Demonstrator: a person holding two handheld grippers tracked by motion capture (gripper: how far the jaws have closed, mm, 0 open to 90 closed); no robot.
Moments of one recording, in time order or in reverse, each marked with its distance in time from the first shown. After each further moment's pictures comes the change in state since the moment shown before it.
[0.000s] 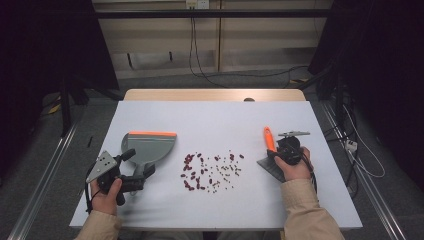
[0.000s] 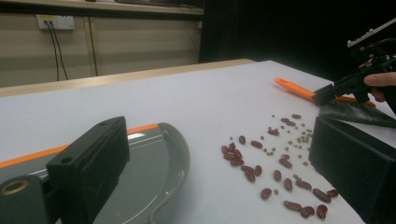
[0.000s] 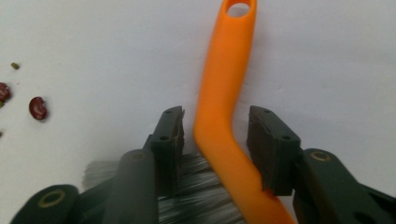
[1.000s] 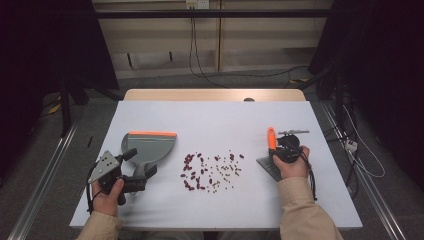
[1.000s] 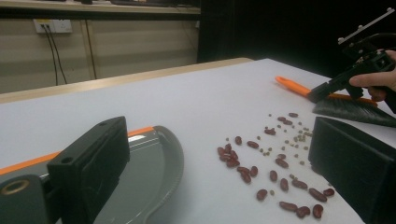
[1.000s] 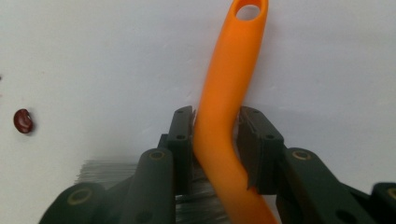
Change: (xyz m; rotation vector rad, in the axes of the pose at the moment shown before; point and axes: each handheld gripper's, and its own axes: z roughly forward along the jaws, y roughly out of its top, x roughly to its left) left arm -0.004 0.004 0.001 -0.004 0.002 0.024; right arm 0.000 0.005 0.003 0.029 -0.020 0.052
